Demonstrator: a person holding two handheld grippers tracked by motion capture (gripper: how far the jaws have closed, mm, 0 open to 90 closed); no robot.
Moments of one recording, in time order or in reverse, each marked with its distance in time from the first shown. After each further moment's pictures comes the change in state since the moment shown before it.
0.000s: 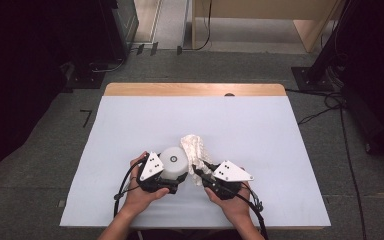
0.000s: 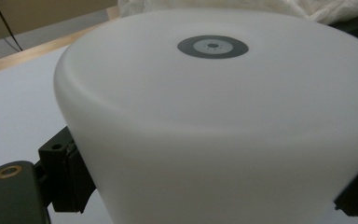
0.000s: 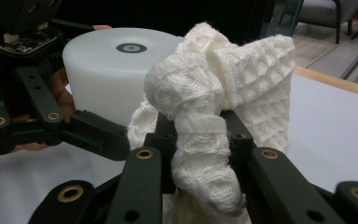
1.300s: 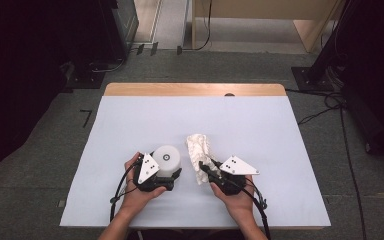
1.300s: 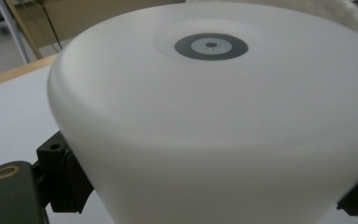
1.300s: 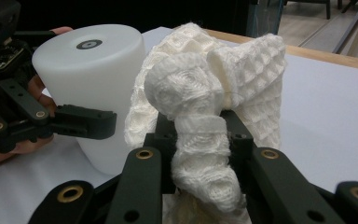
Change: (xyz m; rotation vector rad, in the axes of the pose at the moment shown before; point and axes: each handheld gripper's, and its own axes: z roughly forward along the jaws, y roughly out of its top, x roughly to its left) left arm 0.013 -0.022 0.000 -0.032 0.134 -0.033; right arm -0.020 -0.007 -0.001 0.032 -0.039 0.104
